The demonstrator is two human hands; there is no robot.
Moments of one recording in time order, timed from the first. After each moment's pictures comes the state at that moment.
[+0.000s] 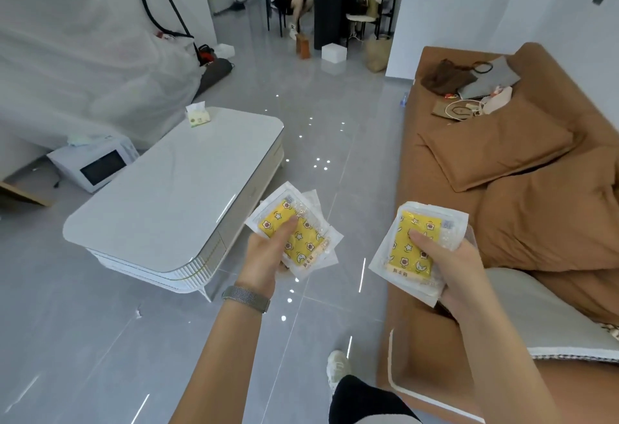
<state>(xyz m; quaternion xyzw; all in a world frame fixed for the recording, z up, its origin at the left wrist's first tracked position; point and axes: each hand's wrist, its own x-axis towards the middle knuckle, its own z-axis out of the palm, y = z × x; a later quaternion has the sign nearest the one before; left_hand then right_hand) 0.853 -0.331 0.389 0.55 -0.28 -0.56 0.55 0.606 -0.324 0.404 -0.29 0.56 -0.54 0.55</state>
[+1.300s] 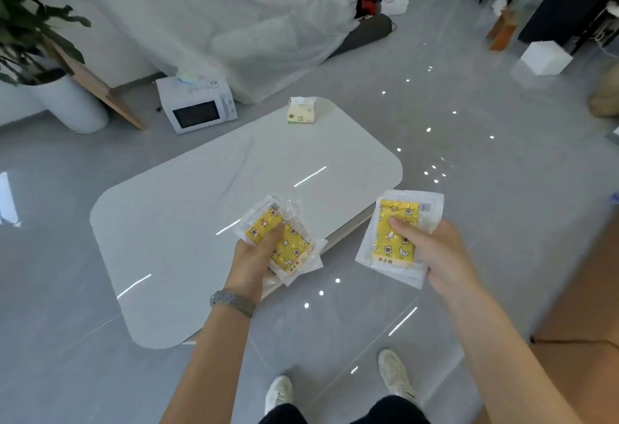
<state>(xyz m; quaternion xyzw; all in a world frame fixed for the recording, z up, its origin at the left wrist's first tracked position) 1.099 -0.923 0.308 0.63 0.00 -0.41 0.66 0.914 -1.089 0.344 -0.47 0.50 -0.24 0.68</state>
